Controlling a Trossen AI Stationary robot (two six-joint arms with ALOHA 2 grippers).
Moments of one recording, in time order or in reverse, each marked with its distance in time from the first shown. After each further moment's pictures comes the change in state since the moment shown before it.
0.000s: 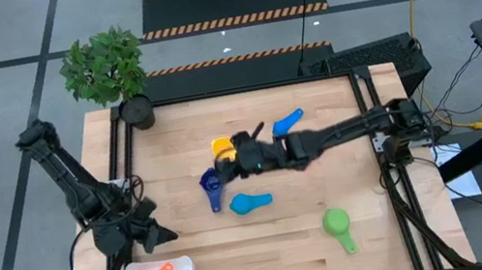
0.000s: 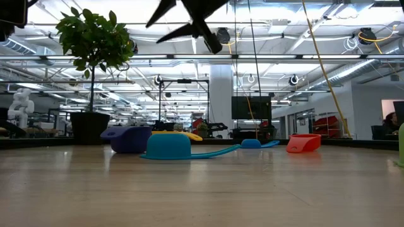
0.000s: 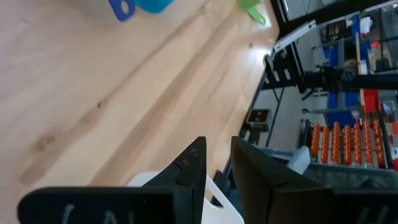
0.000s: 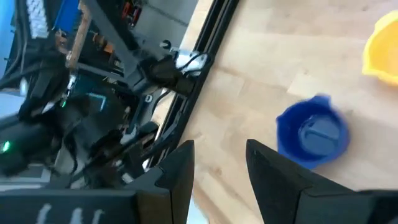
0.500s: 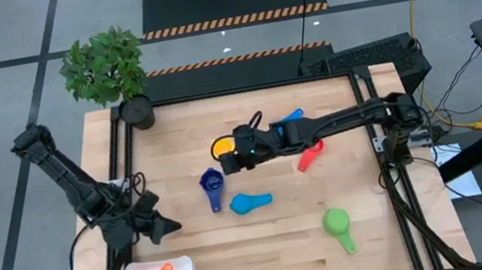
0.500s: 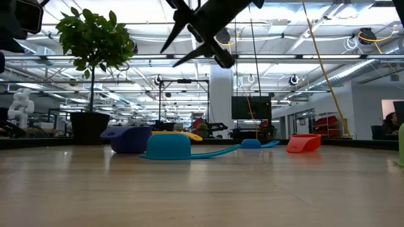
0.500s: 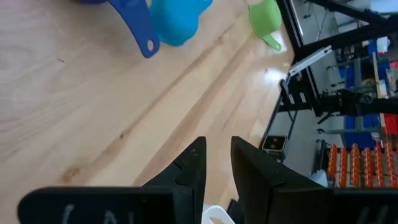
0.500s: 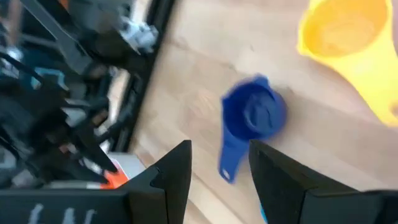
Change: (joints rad) left arm 0.098 -0.001 0.000 -0.038 0.000 0.031; right arm -0.070 0.000 0.000 -0.187 -0.155 -0.015
